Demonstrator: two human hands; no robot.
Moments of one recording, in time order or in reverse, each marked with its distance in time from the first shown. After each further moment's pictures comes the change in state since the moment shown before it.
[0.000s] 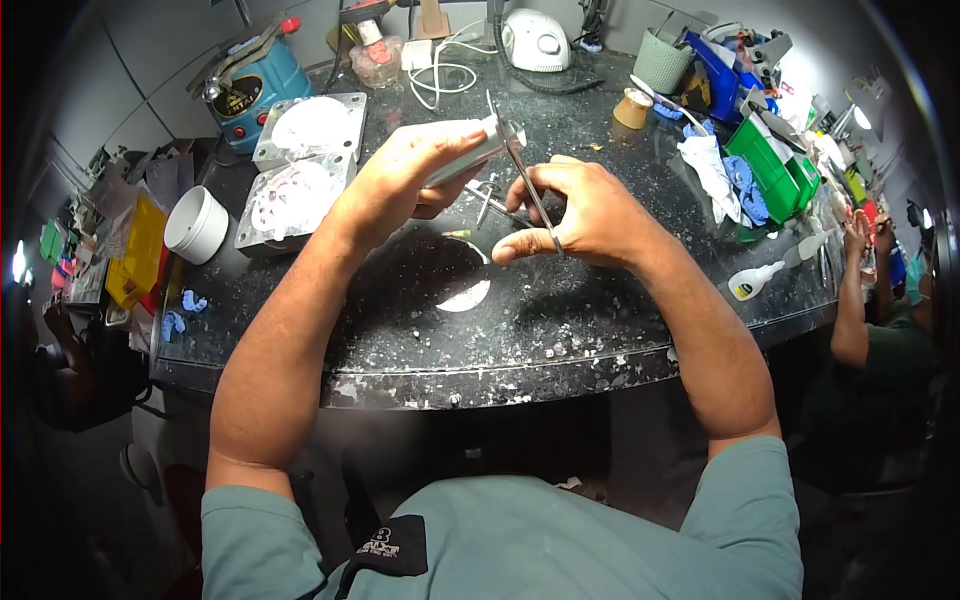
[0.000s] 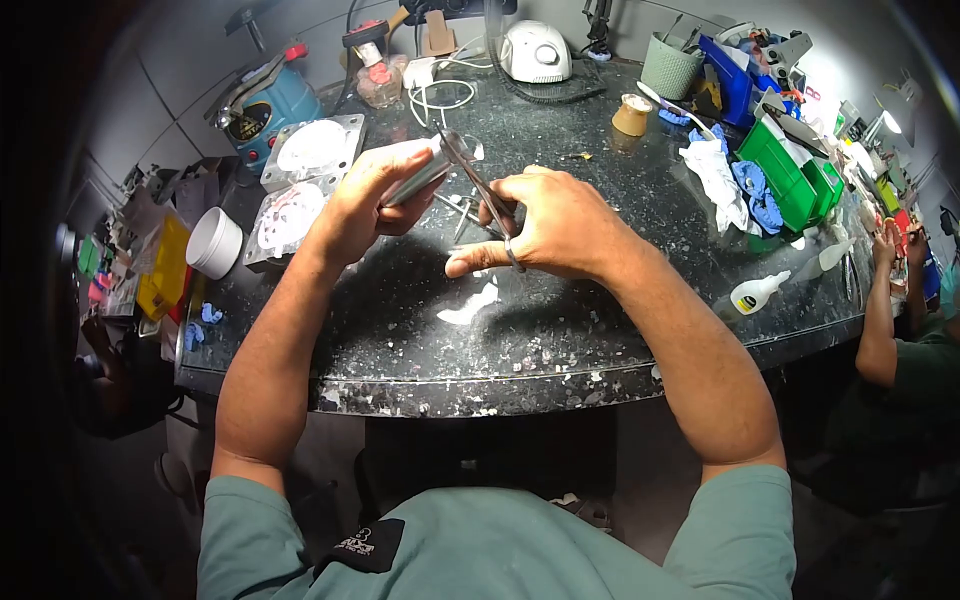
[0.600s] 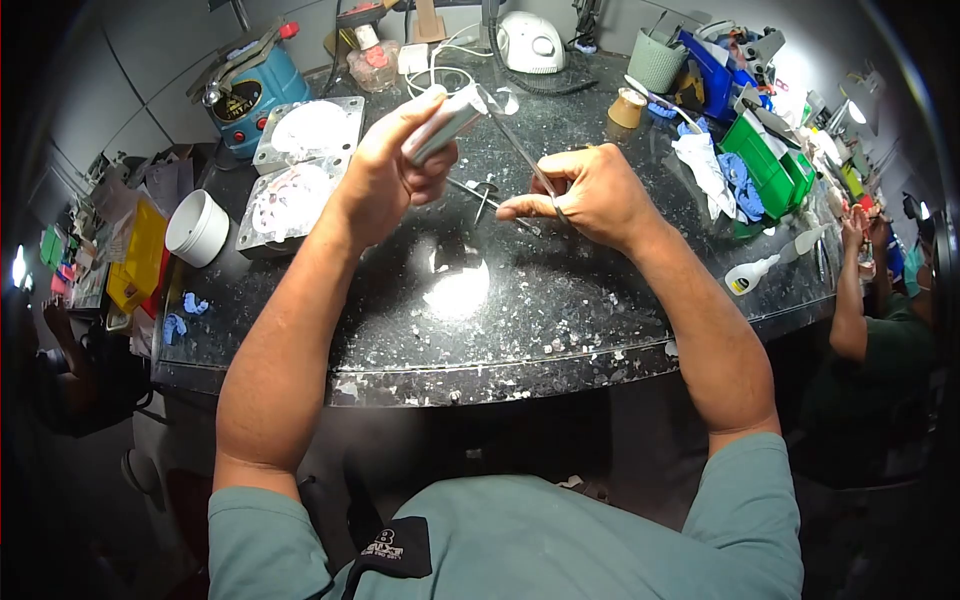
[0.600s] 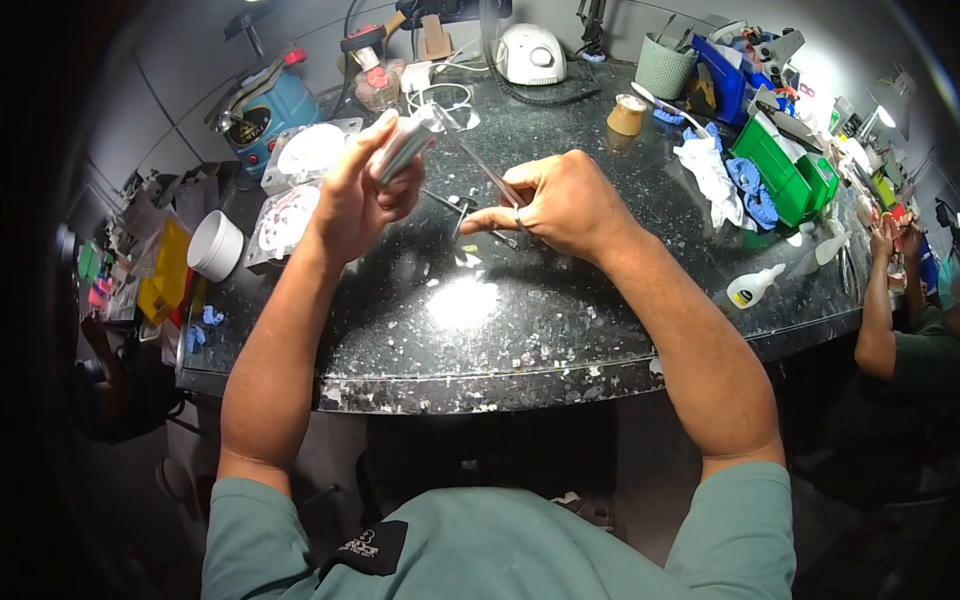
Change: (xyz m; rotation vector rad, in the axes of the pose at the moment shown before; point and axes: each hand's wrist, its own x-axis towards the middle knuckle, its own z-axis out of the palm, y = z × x) left_hand 0.005 -0.003 0.002 -0.311 0.147 0.012; right_hand 0.002 0.001 -0.006 0.091 0.159 0.014
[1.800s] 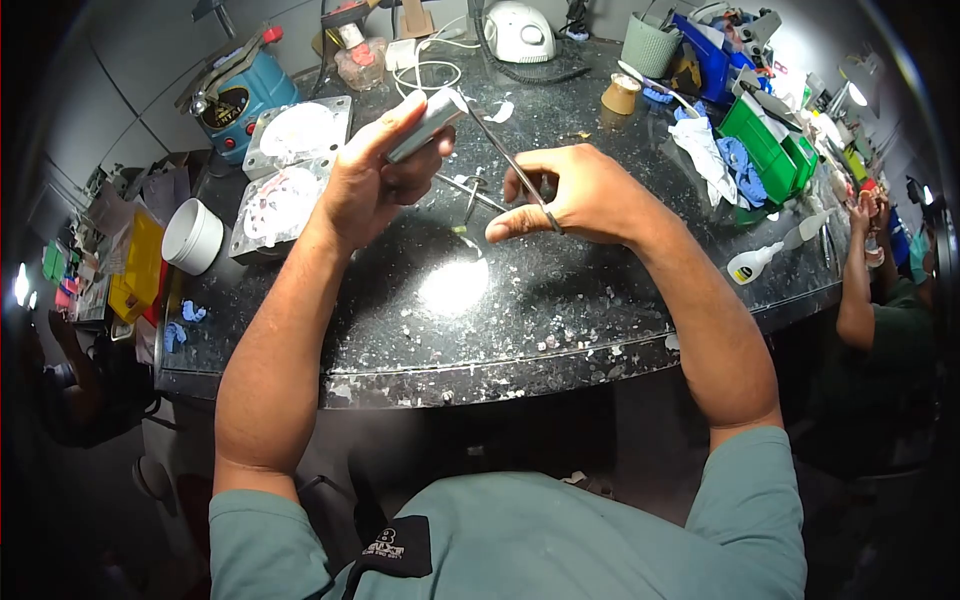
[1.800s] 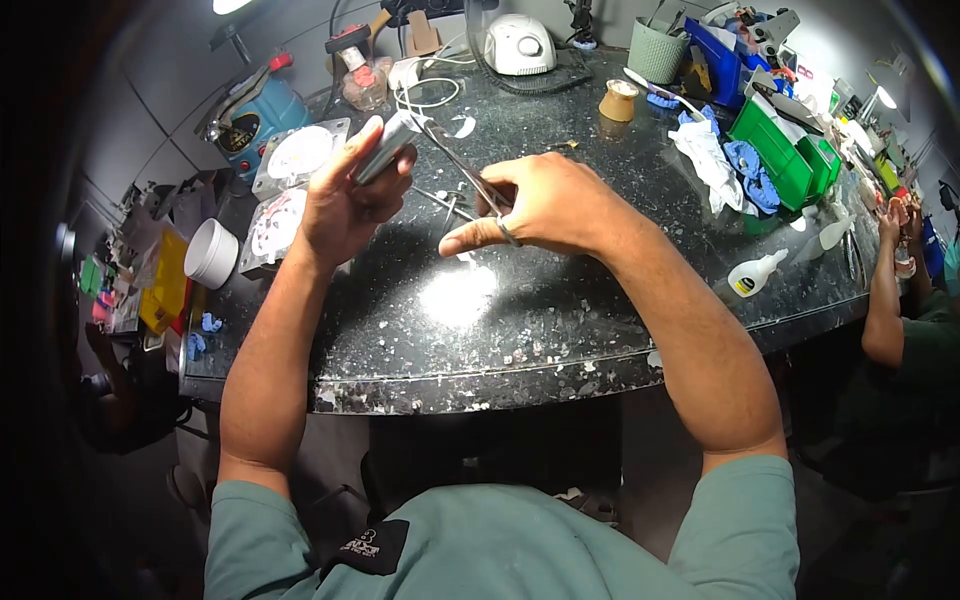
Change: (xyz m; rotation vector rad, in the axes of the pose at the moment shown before) left_hand 0.004 -0.005 -0.009 -0.036 -0.103 -0.015; right_hand -0.001 0.003 -0.004 -0.024 -0.221 0.133
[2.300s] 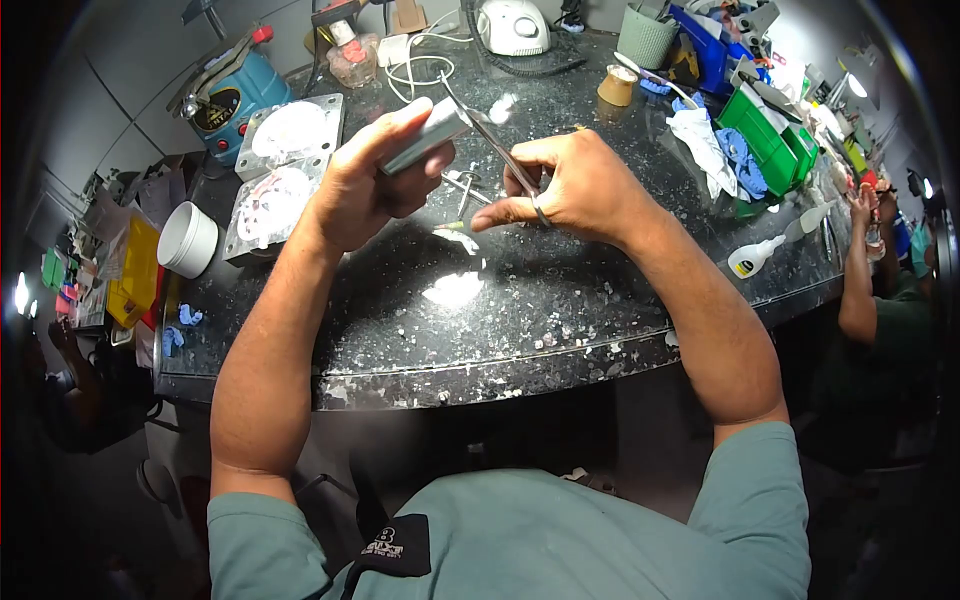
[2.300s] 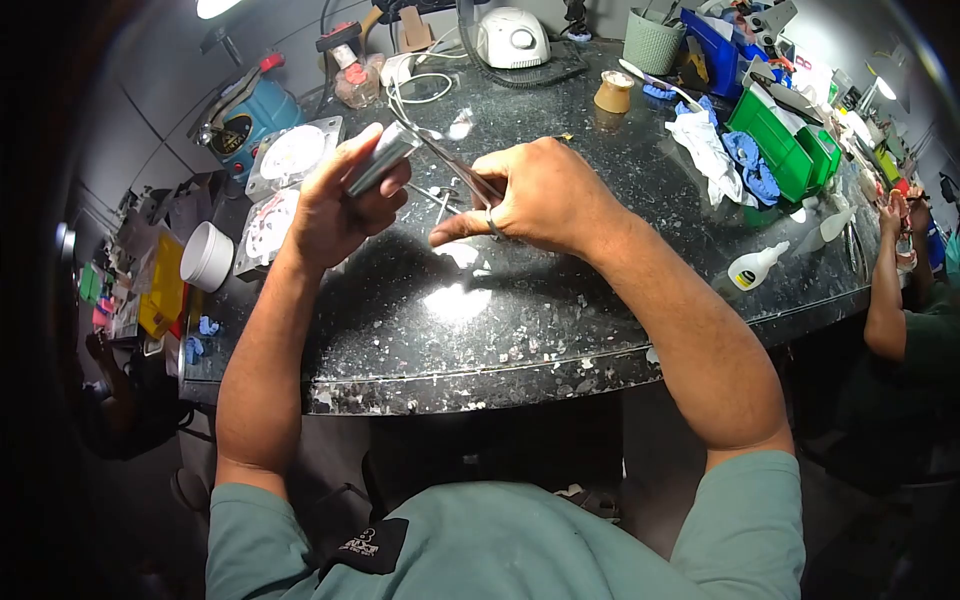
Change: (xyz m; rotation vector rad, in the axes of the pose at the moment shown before) left_hand -0.004 0.002 0.000 0.042 -0.084 -0.083; right_hand 0.000 -0.004 0.003 -0.065 0.125 -0.101
